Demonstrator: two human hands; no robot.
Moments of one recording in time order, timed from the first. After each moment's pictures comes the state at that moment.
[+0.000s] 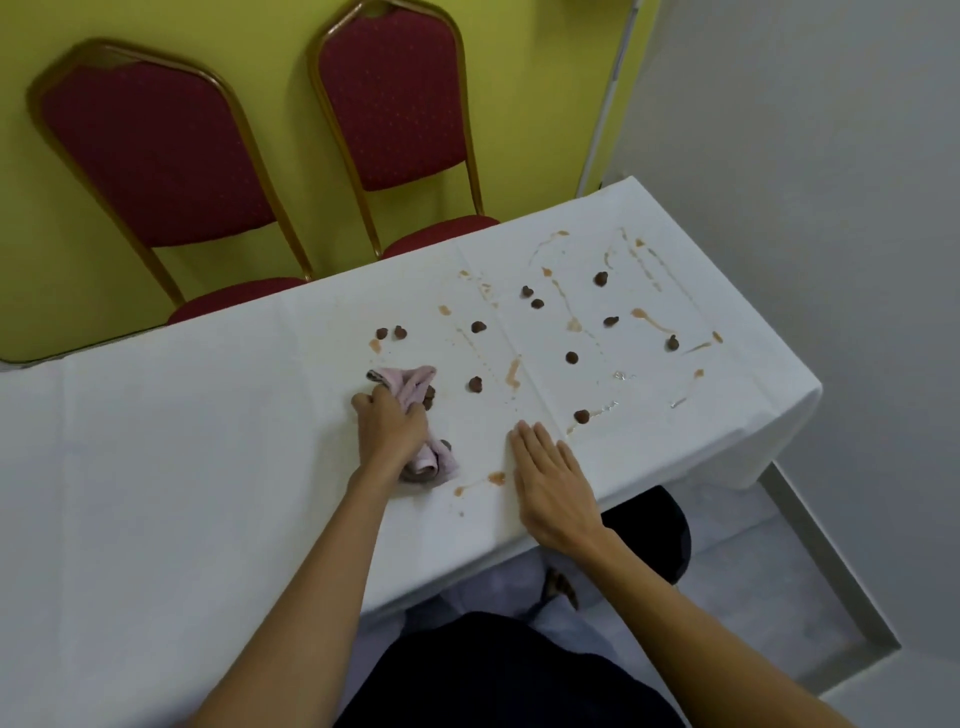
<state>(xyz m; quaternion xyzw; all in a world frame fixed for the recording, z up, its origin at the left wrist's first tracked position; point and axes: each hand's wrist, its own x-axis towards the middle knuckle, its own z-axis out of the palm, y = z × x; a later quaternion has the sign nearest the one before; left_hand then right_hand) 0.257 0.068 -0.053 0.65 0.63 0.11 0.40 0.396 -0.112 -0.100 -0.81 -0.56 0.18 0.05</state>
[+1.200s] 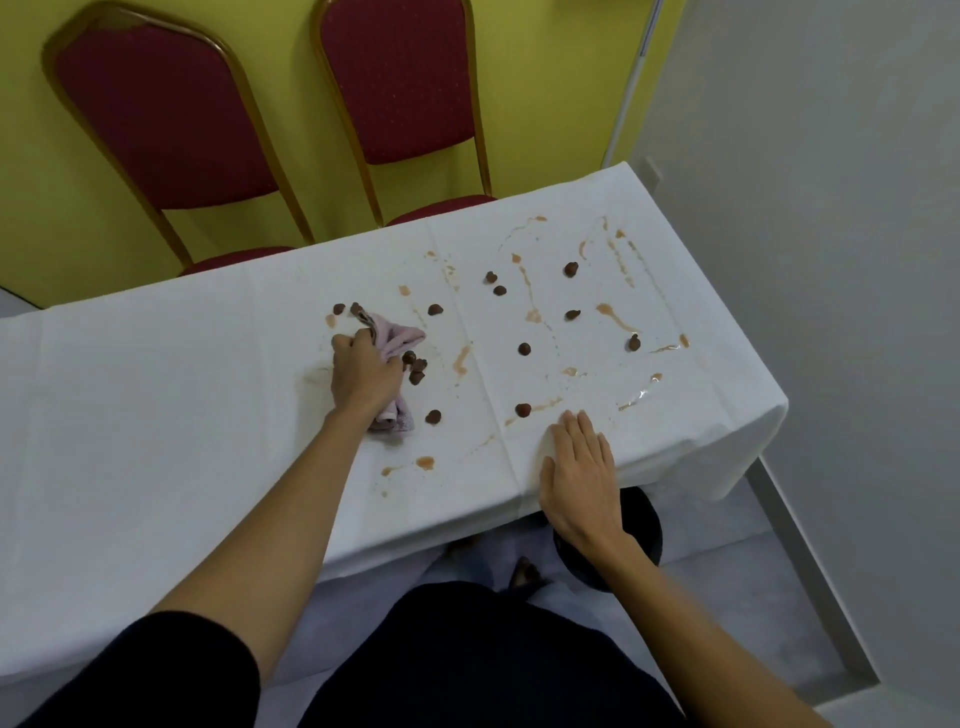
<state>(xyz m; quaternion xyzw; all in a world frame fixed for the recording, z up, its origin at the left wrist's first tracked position) 0.330 0.068 -0.053 0.69 0.66 0.11 0.30 0.501 -0.171 -0.096 -0.84 -0.51 0.17 0.10</state>
